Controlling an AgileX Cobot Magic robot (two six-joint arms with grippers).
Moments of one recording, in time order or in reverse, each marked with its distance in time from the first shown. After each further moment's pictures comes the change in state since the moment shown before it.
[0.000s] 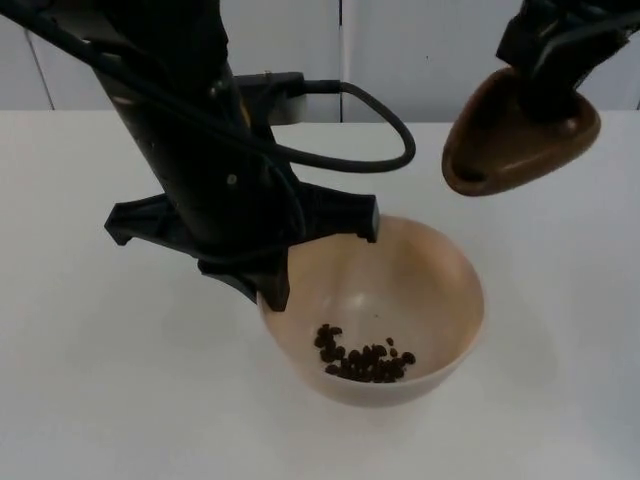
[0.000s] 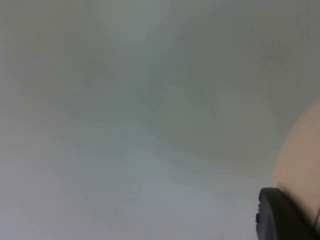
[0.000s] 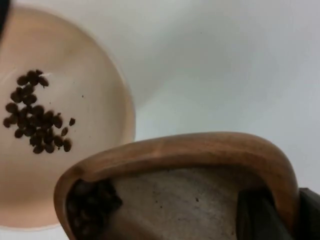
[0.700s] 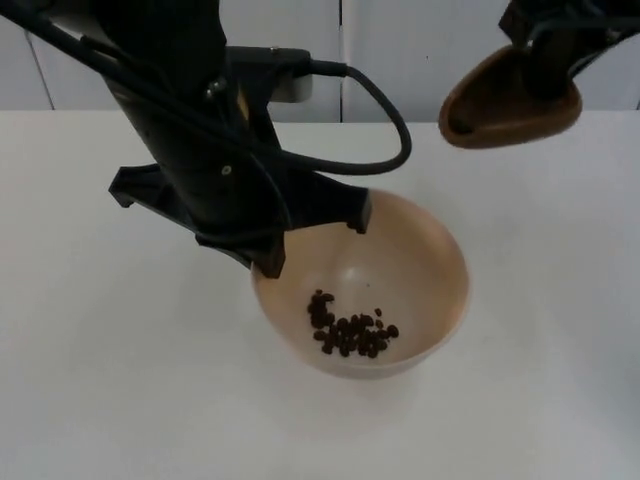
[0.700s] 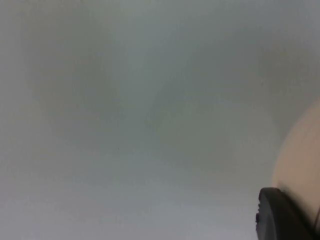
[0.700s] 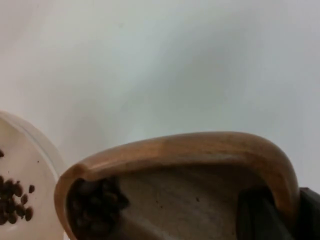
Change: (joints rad) right arm -0.131 0.059 0.071 0.062 -0.267 0.043; left arm 0.000 0.000 0.000 0.129 -0.093 0.008
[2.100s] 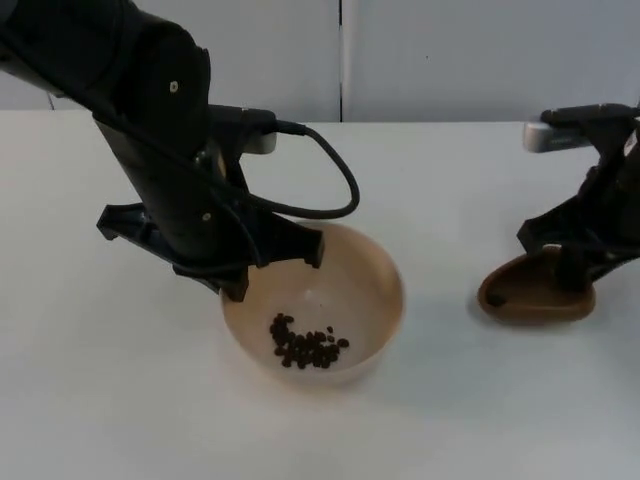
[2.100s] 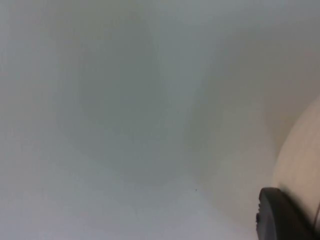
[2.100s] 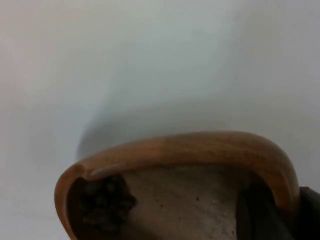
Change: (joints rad) right arm -0.148 0.231 0.309 0.058 -0.376 0.113; left arm 0.107 0.169 0.000 0.083 -0.117 -0.006
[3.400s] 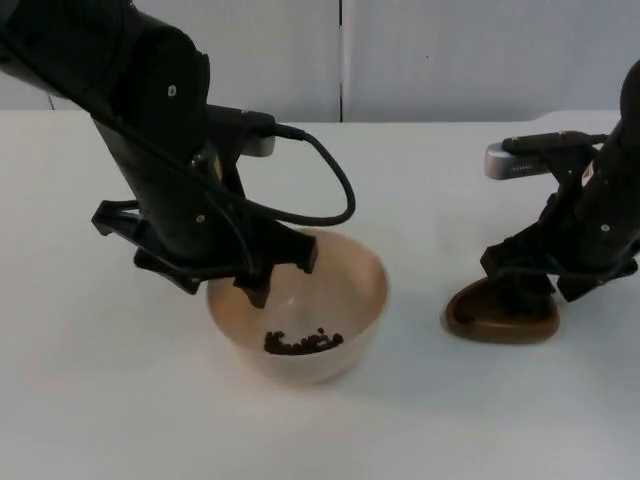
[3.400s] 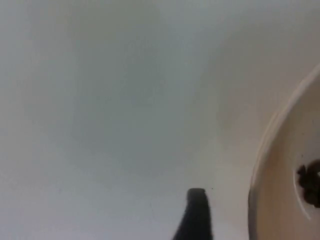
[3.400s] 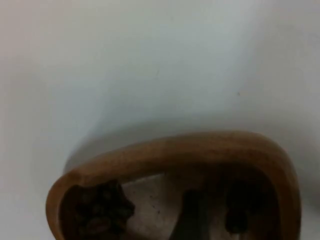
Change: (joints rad) right arm 0.052 0.059 0.000 0.030 -0.059 0.008; left arm 0.000 0.002 0.000 0.040 0.013 0.000
